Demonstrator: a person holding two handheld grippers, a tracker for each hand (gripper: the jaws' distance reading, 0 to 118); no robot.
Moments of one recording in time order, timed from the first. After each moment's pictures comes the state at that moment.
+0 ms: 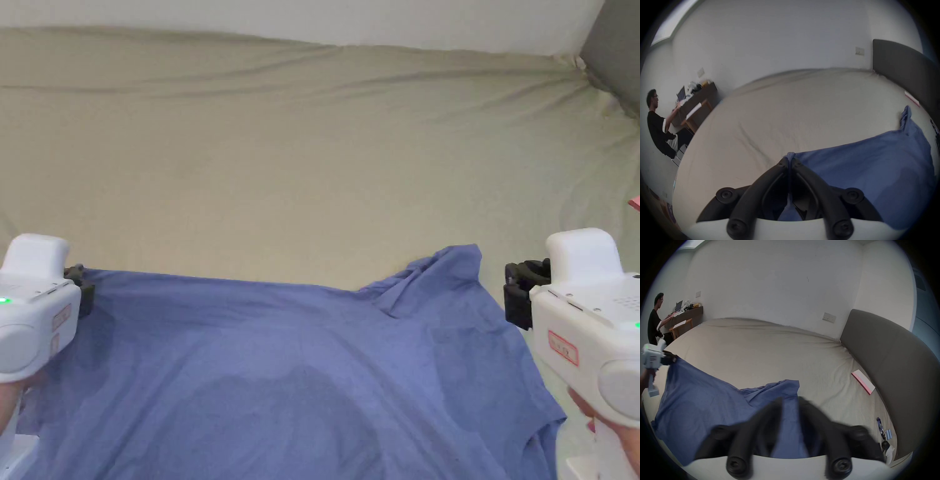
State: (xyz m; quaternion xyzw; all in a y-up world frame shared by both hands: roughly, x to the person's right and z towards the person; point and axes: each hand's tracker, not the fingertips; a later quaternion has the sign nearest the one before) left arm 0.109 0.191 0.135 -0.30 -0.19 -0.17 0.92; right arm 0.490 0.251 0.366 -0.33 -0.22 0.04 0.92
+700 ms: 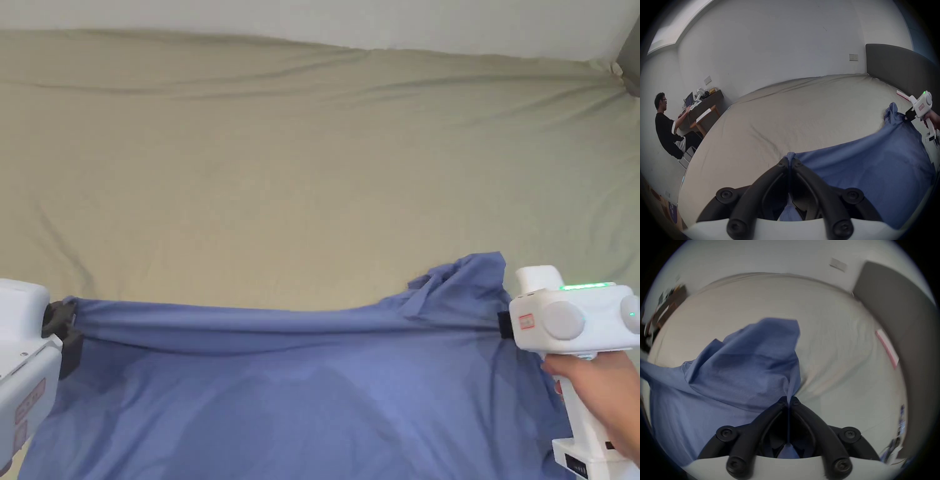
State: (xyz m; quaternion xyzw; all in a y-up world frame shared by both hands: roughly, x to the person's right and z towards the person) left arm 0.070 0.207 0.213 -0.28 -0.19 -0.18 0.92; right arm 0.566 0.128 0.297 -0.51 -0.20 0.00 0.84
